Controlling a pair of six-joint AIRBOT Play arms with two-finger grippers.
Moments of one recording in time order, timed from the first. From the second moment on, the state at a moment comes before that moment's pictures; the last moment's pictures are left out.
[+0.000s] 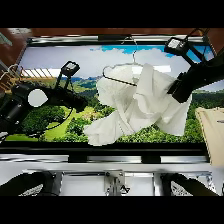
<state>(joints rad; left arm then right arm) -0.47 -1.17 1.17 1.33 -0.95 -1.45 0.07 -1.21 1.67 -1.30 1.67 0.72</state>
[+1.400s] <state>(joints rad) -0.63 -1.69 1.29 0.41 -0.50 -1.30 0.07 -1.05 1.67 -1.21 1.79 0.95</state>
